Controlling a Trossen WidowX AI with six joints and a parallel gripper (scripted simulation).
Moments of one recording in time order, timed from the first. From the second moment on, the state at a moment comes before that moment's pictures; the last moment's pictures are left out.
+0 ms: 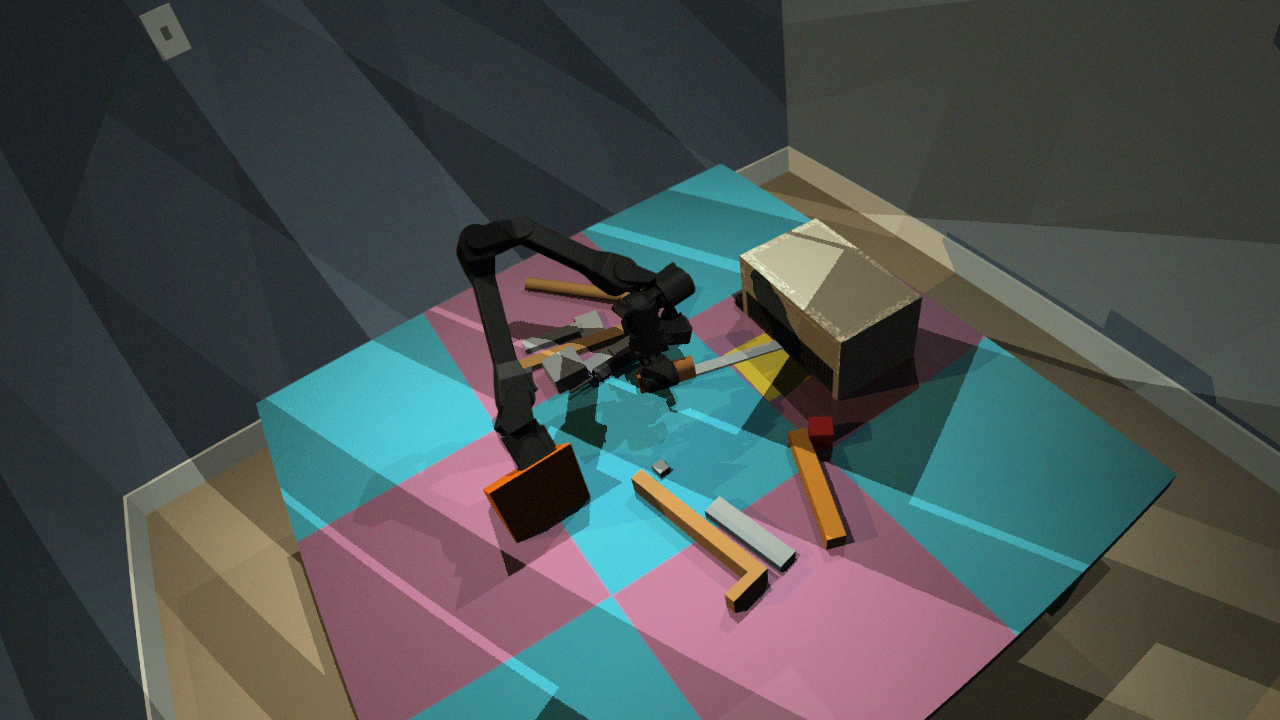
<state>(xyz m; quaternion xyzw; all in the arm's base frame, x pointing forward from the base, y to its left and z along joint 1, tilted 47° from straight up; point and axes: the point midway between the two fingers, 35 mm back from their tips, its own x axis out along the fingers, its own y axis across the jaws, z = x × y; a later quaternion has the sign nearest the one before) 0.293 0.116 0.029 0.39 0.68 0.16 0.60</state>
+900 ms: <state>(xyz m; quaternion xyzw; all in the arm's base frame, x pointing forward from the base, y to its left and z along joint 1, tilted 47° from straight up) 0.263 0.125 0.037 0.39 0.68 0.16 0.60</state>
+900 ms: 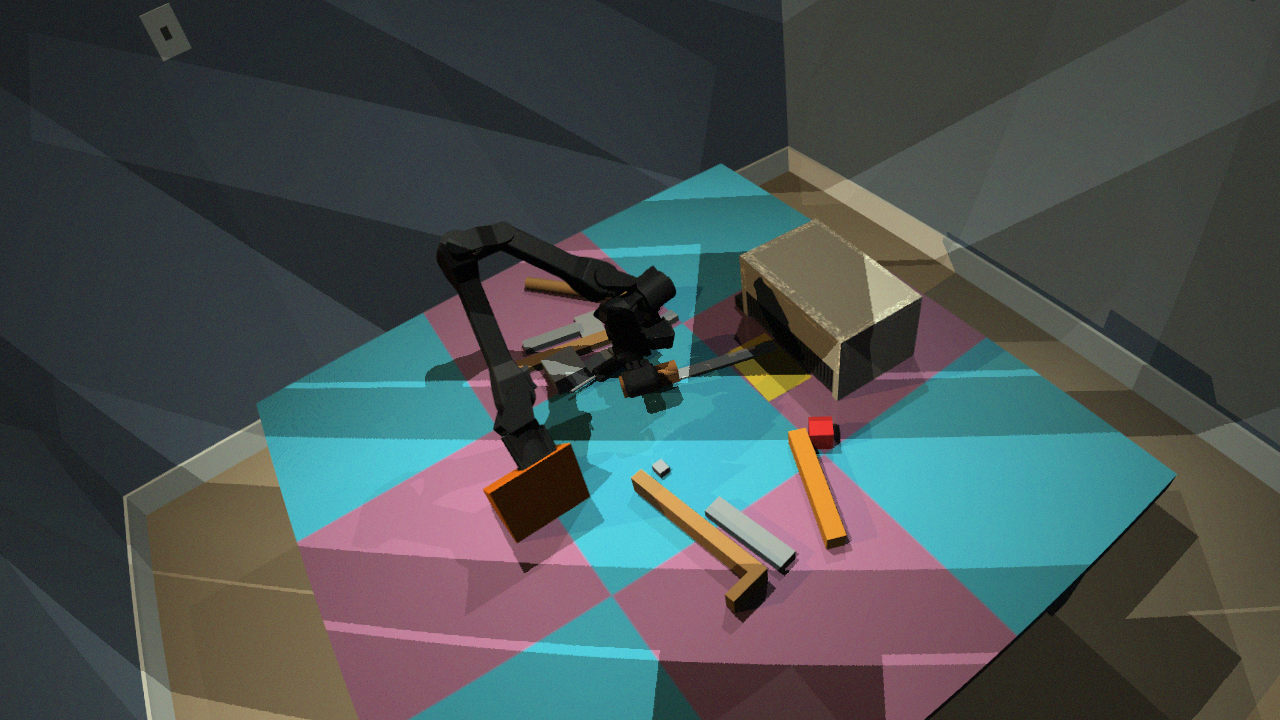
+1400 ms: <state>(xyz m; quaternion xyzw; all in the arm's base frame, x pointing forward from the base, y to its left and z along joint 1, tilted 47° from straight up) 0.254 0.127 0.039 0.39 0.68 0.17 0.60</state>
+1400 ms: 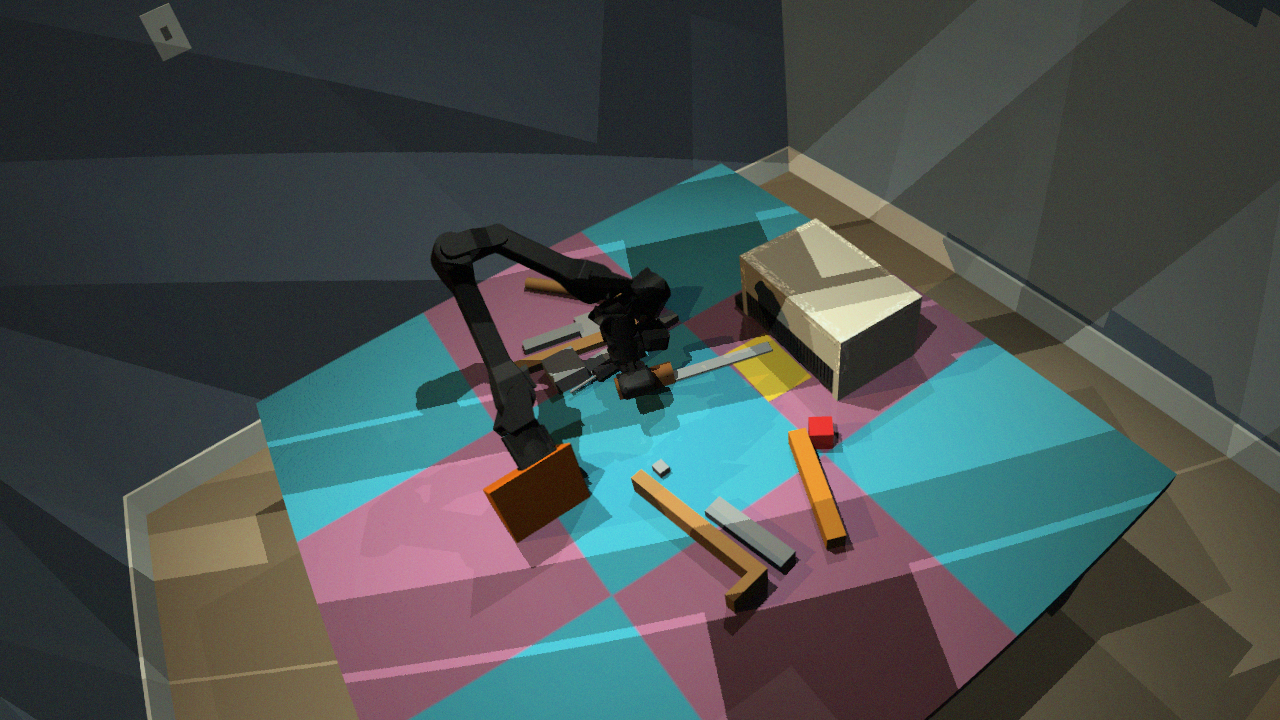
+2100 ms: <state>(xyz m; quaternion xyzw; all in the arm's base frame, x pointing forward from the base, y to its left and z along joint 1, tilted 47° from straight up) 0.245 0.114 0.028 0.36 0.67 0.19 0.62</state>
